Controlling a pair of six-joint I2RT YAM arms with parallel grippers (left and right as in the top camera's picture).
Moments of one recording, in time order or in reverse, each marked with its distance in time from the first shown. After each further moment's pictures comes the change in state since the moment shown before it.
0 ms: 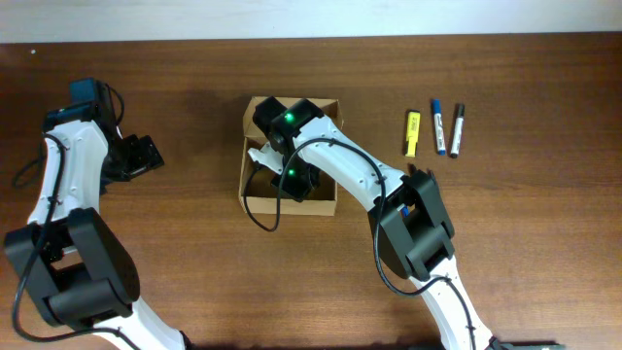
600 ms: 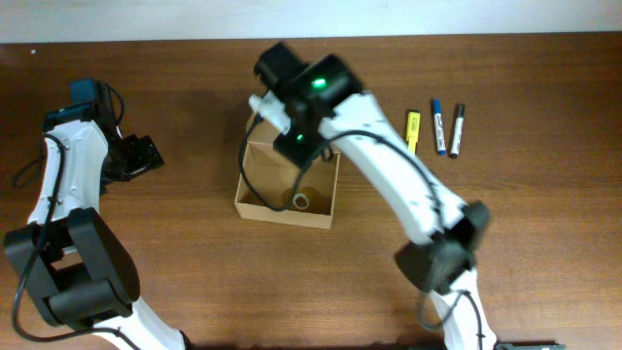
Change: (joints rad) left arm 0.000 0.000 0.000 0.000 0.000 0.000; right arm -0.016 -0.166 0.414 -0.295 0.140 0.084
